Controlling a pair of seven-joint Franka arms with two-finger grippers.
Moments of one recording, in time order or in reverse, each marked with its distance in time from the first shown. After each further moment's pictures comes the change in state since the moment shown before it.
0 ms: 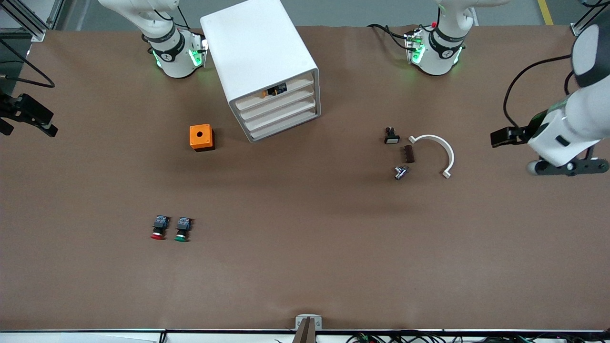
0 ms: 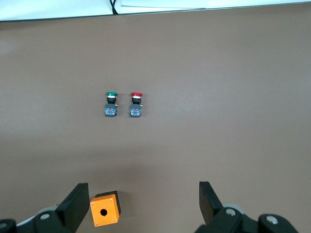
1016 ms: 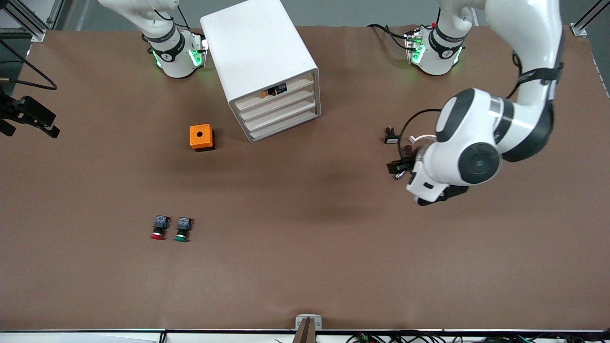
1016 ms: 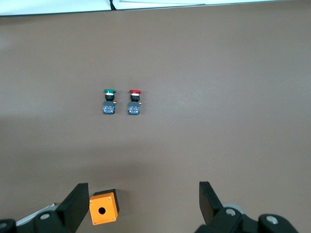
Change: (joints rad) left arm -0.282 0.267 -0.010 0.037 -0.227 0.085 -0.643; right arm 0.003 0.014 -0.001 -0.004 -0.003 -0.004 0.000
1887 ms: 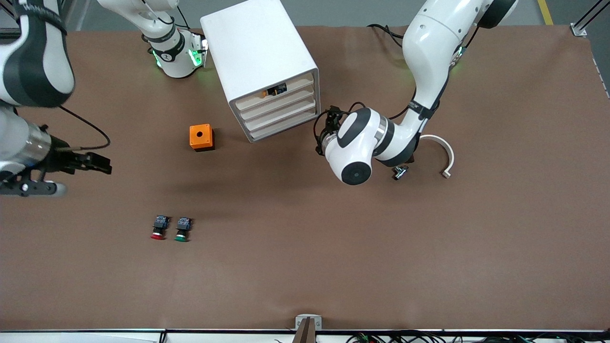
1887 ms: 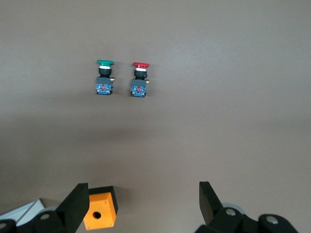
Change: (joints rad) left arm -0.260 0.253 0.000 -0.001 -0.454 0.027 -1.102; right arm 0.044 0.280 0.001 -0.010 0.002 0.074 0.001
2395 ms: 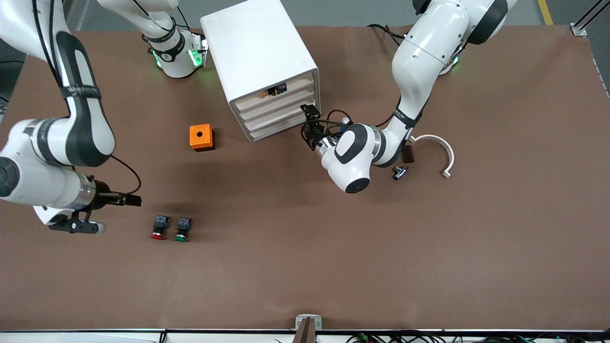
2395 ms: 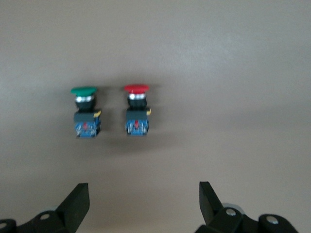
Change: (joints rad) left arm -0.005 0.102 0.000 -0.007 -0.321 -0.001 -0.358; right arm 0.000 0.259 -0.003 -0.006 0.034 0.268 0.098
